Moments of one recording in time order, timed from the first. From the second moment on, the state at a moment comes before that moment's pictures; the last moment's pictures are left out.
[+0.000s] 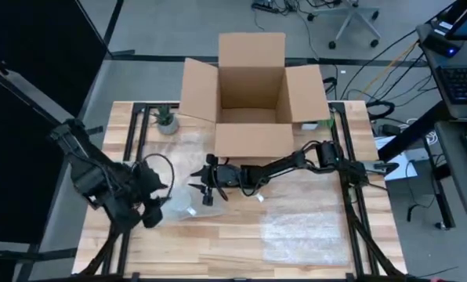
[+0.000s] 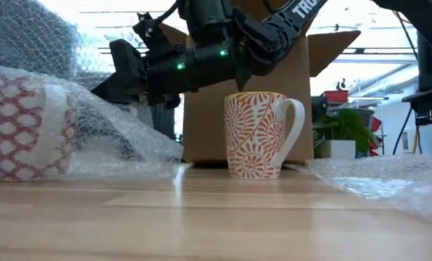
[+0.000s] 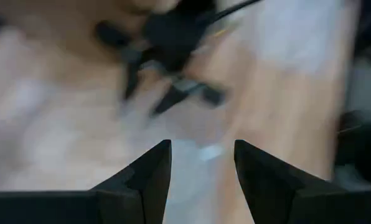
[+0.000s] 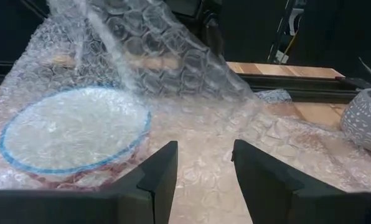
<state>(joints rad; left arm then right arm) -0.82 1.24 1.38 -1.14 -0.60 -1.09 0.07 2.27 1.47 0.58 0.16 -0.03</state>
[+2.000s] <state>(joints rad) -0.74 1.31 0.91 -1.18 -0.55 -1.29 0.20 2.26 1.90 -0.18 0.08 -0.32</state>
